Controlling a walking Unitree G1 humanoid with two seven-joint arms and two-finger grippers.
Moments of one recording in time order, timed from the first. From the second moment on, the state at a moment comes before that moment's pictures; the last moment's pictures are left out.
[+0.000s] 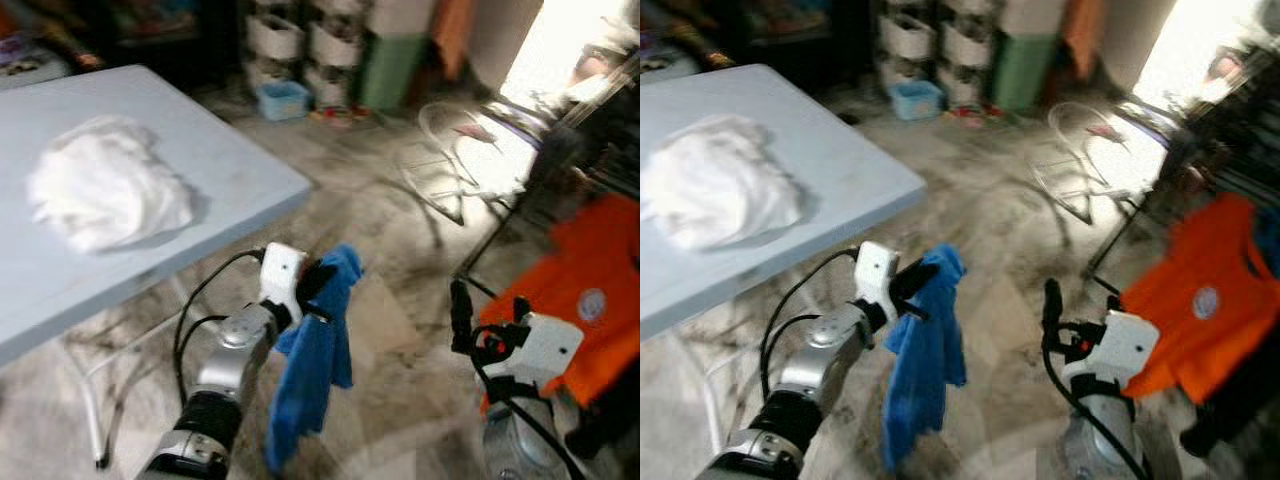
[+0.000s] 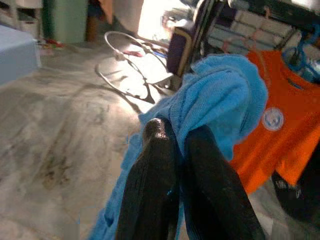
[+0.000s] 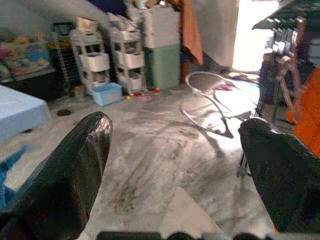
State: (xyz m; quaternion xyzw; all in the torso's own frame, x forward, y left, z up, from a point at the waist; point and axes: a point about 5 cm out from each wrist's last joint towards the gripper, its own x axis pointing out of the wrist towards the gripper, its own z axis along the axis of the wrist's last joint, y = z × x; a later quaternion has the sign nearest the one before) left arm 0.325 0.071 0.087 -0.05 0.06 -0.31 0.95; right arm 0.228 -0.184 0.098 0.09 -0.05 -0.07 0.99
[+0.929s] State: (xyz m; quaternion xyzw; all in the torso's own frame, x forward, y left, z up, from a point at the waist) left arm 0.324 0.057 0.083 -0.07 0.08 -0.30 0.95; right arm 0.223 -0.191 0.092 0.08 -0.04 -0.09 0.99
